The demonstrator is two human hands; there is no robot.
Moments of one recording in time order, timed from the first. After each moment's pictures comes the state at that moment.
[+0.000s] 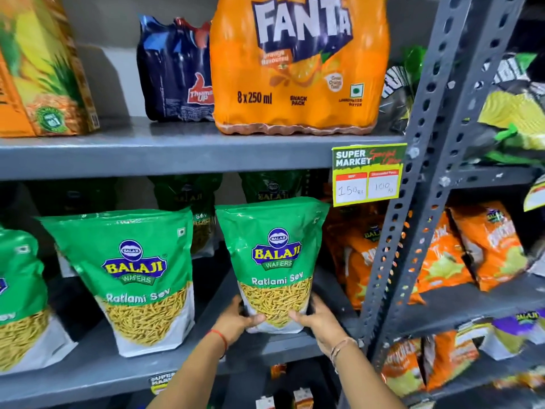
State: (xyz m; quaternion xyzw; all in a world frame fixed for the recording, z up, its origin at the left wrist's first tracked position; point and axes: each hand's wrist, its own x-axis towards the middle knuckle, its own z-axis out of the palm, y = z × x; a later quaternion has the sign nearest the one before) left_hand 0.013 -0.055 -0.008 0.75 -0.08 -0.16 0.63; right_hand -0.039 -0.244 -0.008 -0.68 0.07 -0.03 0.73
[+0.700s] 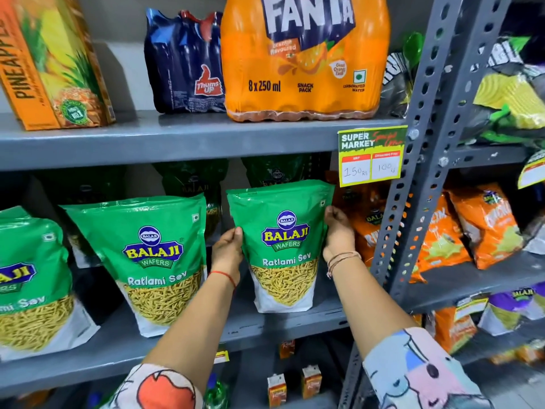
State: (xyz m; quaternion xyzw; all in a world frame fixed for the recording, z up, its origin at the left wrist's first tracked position) left_hand 0.029 -0.056 0.094 0.59 0.00 0.00 0.81; right_hand 0.005 -0.237 0.120 -0.50 0.15 -0.30 0.80
